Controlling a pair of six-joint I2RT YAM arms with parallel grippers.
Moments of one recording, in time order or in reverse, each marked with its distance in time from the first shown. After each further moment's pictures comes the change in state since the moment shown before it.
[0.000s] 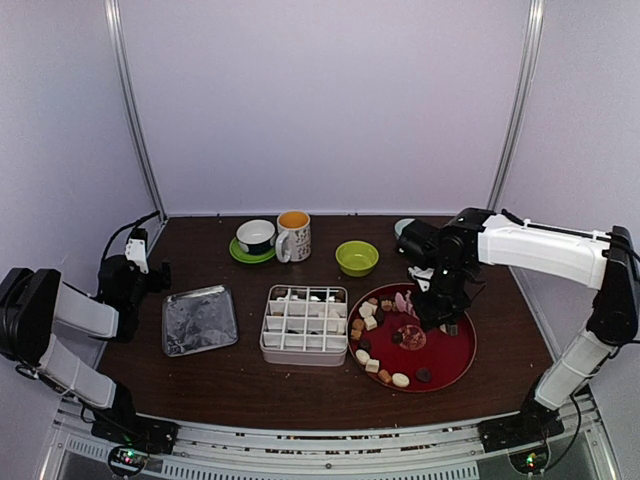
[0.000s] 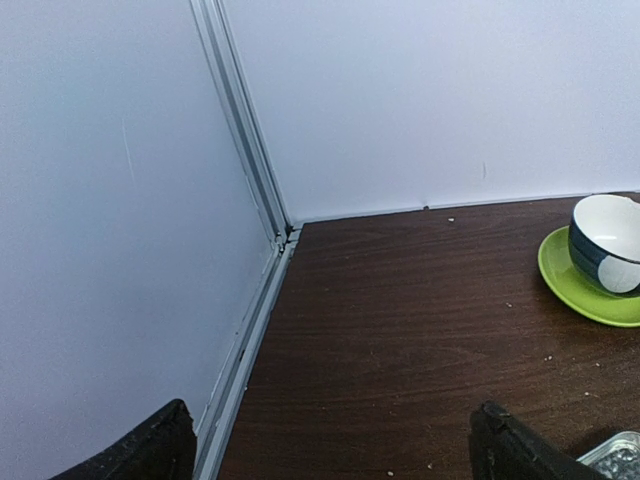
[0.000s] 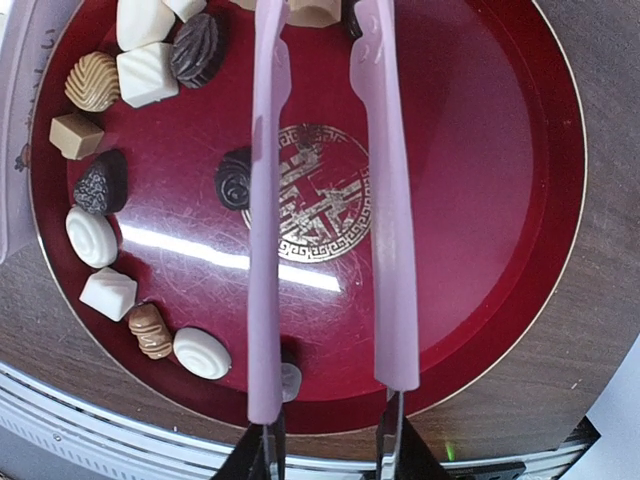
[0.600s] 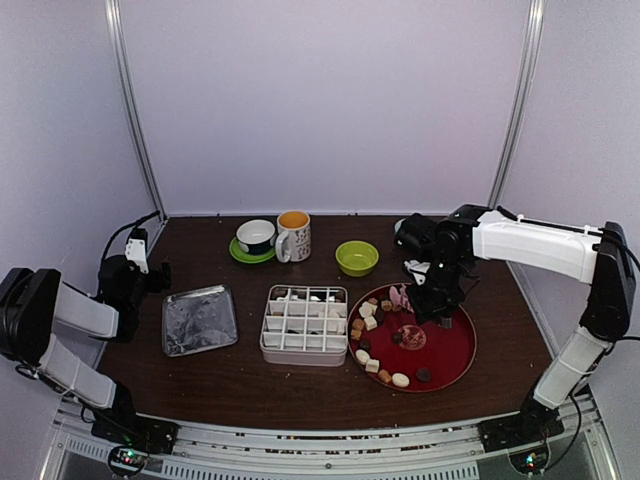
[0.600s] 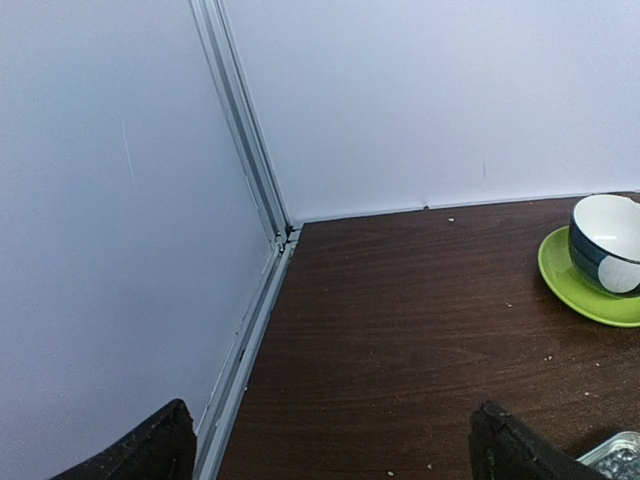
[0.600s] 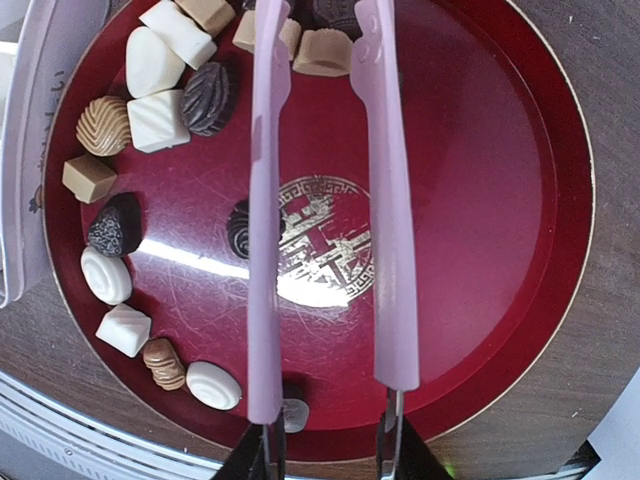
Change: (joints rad) left arm 0.000 0.000 0.000 0.000 0.000 0.000; right arm -0.043 0.048 0.032 0.055 -0.018 -0.053
